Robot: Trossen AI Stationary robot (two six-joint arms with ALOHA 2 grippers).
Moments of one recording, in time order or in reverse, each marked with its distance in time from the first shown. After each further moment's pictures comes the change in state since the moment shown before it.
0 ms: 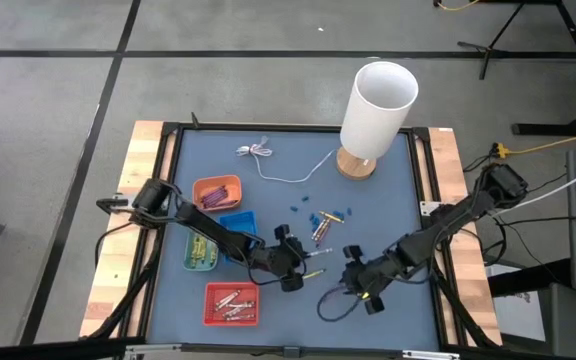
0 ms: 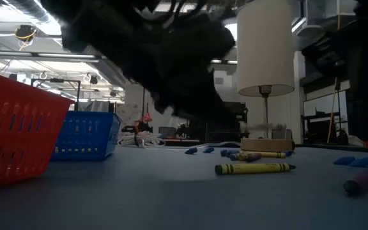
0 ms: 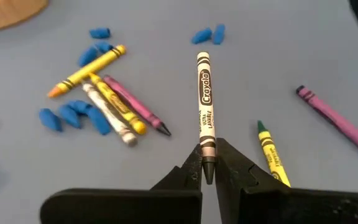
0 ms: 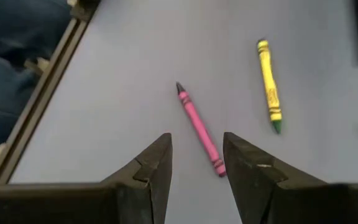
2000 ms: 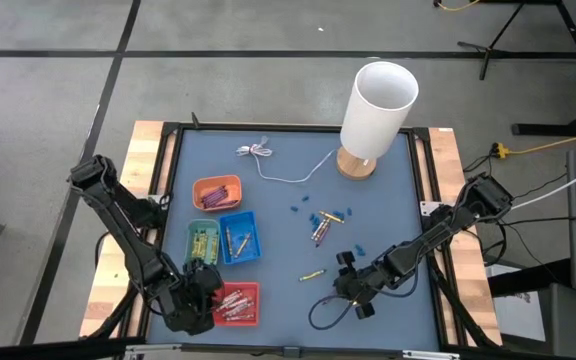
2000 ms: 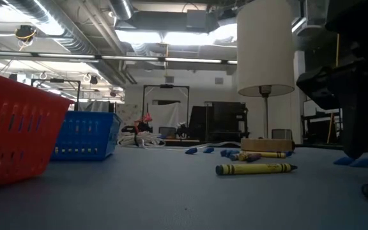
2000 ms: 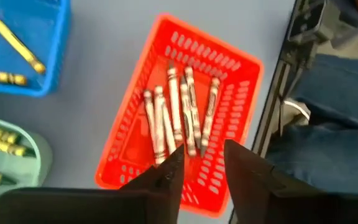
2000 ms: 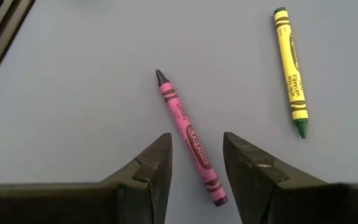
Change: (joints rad) left arm -0.538 -0.527 0.003 -0.989 0.175 -0.894; right arm 0.010 0.185 0.000 0.117 0.043 -0.011
